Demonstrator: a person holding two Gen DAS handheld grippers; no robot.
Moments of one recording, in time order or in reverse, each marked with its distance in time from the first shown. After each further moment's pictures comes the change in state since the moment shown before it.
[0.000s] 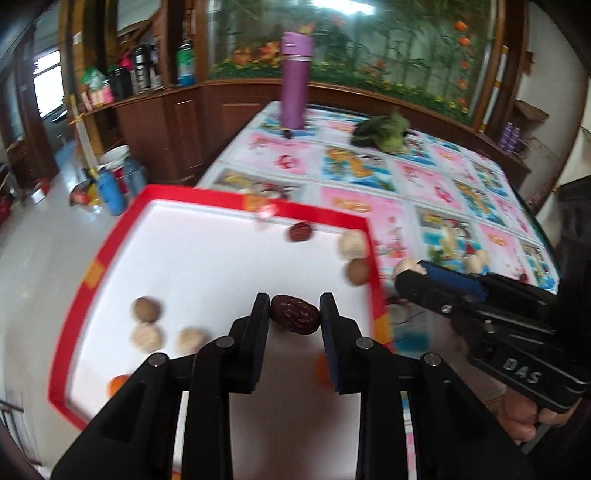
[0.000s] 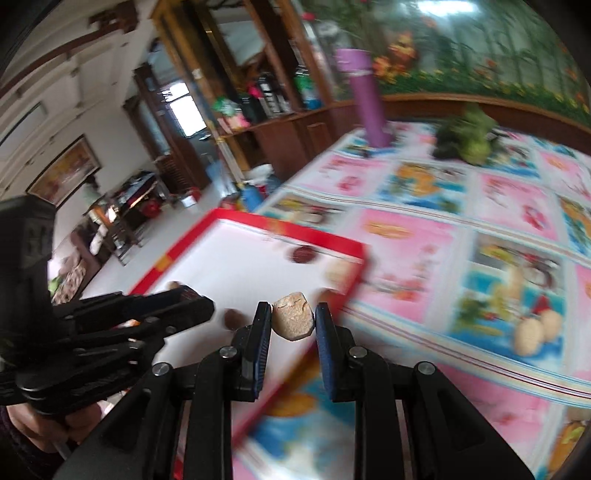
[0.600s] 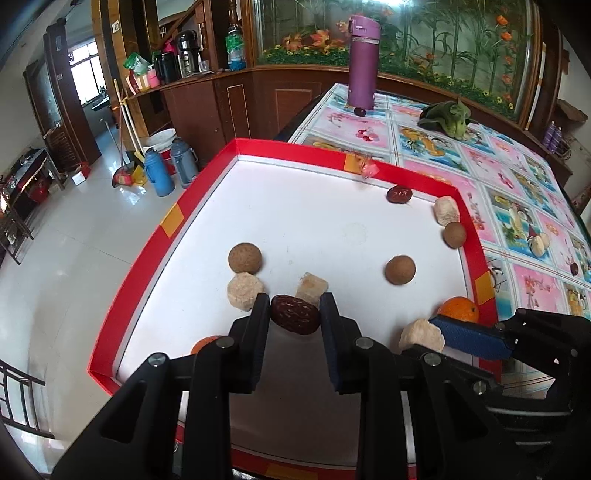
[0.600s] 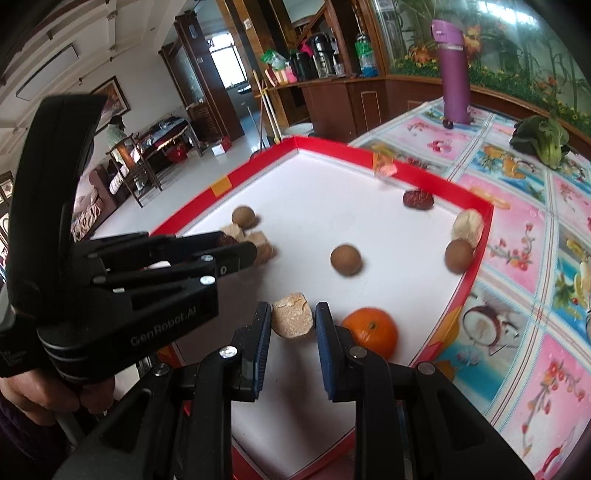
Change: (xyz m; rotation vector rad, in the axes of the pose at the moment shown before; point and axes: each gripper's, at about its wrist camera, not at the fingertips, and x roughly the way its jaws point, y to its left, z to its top) left arm 0.012 0.050 -0.032 -0.041 0.041 0.156; right arm 0.047 0.070 -0.039 -0.157 0.158 0.048
